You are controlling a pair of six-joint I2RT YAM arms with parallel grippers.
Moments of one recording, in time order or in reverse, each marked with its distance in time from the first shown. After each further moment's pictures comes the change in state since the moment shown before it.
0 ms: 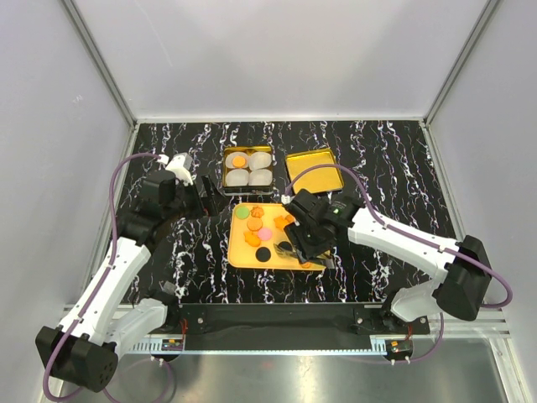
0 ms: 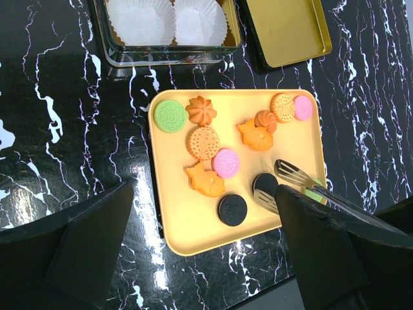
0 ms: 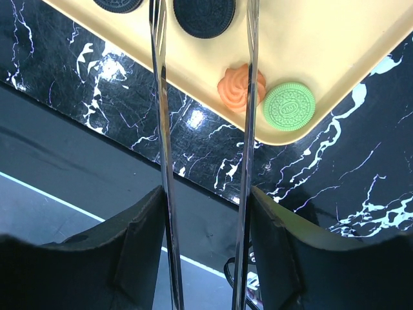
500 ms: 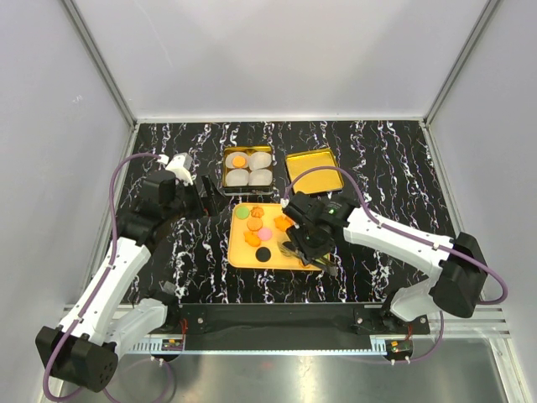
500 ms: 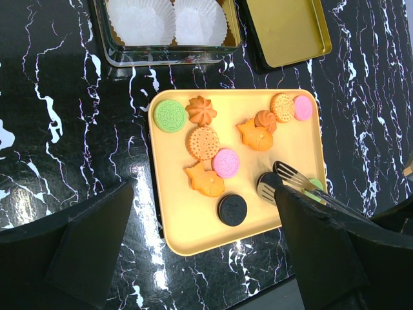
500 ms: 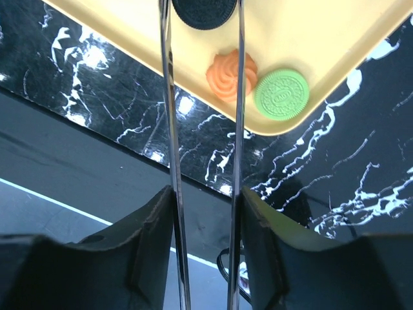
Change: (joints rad) left arm 0.000 0.000 0.000 0.000 0.000 -0.001; right arm 0.013 0.029 0.002 -0.032 0.013 -0.001
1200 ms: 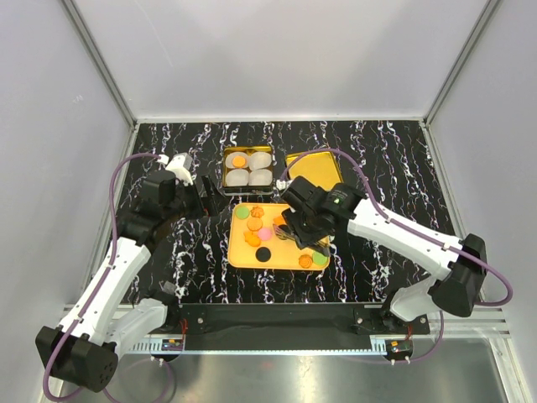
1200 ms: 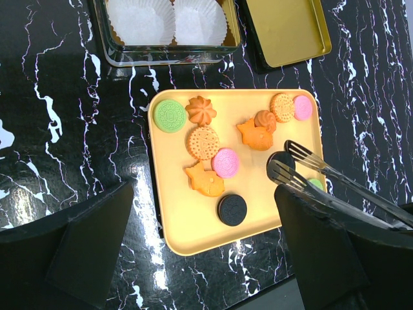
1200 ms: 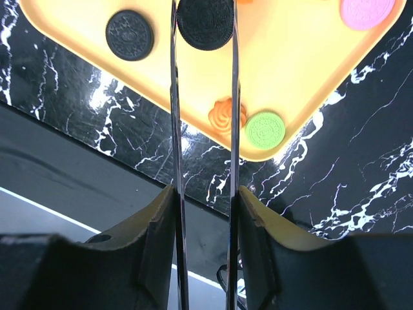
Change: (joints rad) left arm 0.000 0.000 0.000 0.000 0.001 -0.001; right arm 0.000 0.008 0.173 -0.039 0.085 -0.020
